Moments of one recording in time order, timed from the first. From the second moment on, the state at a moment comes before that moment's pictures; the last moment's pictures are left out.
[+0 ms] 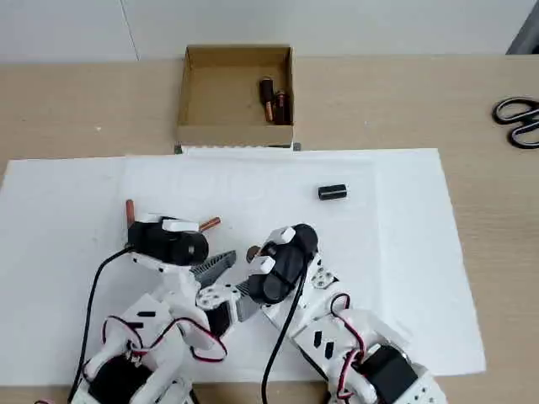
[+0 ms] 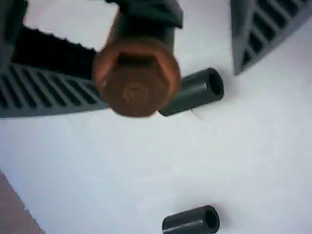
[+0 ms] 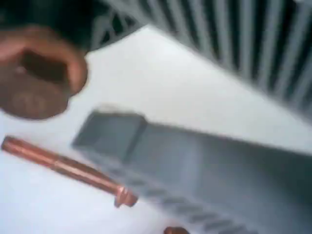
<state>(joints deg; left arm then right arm) 31.1 -103.2 77.5 64.9 29.3 -44.0 -95.6 77.6 53.7 4.4</state>
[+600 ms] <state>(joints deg) 6.9 -103.3 72.1 63.5 9.3 -44.0 -95.6 77.6 57.0 4.4</state>
